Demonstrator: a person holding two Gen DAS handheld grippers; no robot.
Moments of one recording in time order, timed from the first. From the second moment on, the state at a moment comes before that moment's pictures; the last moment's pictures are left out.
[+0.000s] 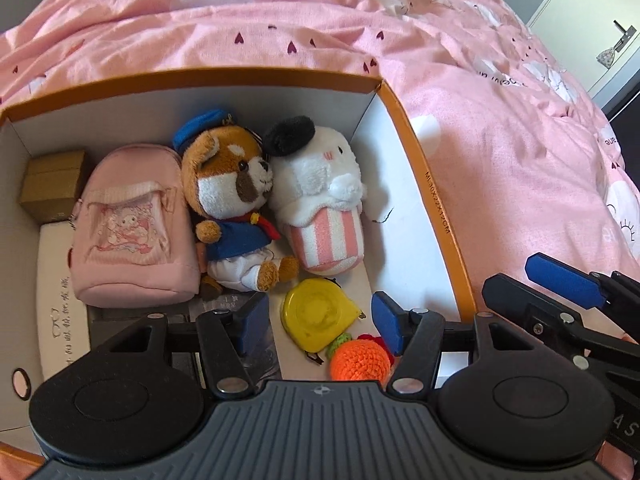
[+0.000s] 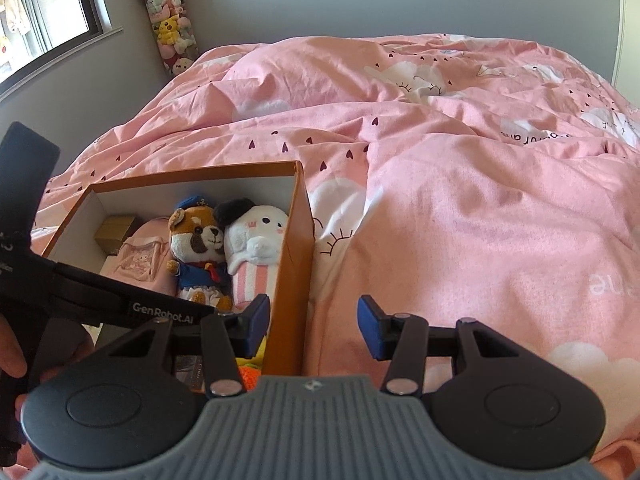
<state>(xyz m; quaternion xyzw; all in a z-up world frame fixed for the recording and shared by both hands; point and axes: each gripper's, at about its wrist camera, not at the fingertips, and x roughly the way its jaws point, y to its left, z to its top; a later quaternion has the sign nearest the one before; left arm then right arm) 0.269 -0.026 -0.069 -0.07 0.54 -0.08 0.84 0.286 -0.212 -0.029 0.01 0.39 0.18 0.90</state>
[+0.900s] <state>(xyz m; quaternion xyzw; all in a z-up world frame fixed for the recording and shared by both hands) 0.118 0.019 0.018 0.00 0.25 0.09 0.96 0.177 -0.163 0.027 0.02 0.31 0.23 0.92</state>
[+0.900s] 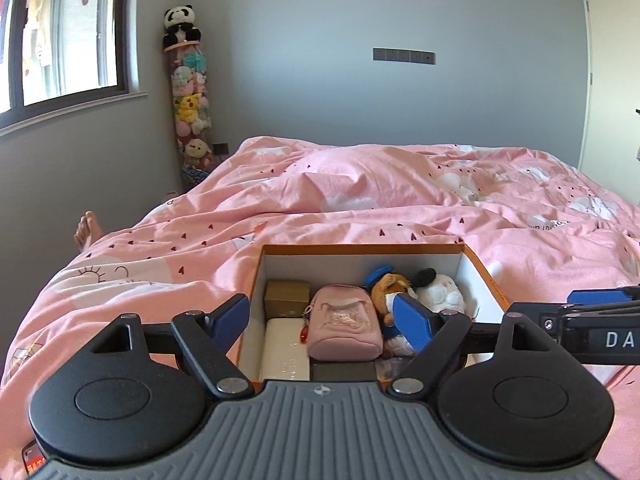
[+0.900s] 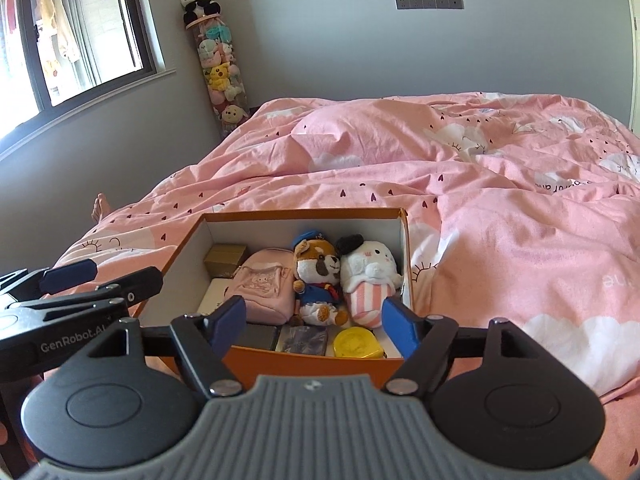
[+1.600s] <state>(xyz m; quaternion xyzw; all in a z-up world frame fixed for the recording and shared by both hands) 0.108 0.041 -0.024 -0.05 0.33 0.12 0.94 0.160 -0.144 -0.009 -0.01 0.29 0.18 0.94</state>
